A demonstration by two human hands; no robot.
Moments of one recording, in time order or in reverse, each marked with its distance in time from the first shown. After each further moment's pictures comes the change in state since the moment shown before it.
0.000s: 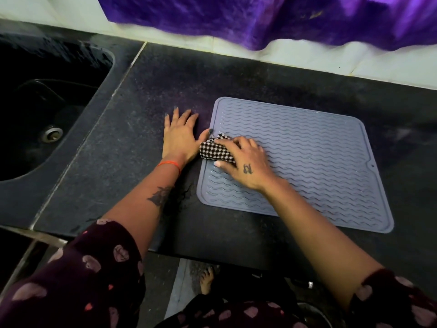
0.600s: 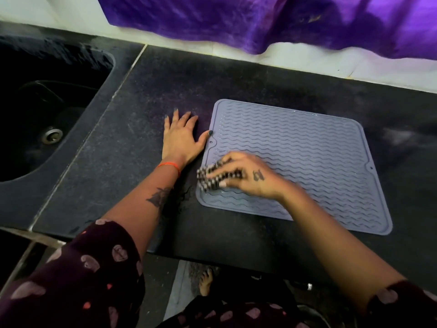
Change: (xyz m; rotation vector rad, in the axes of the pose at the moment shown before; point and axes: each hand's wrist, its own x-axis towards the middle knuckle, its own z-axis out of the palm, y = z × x) left_hand 0.000 0.000 0.002 0.007 0.022 0.004; right_hand -0.020 -0.001 -0.022 0.346 -0.217 -0.197
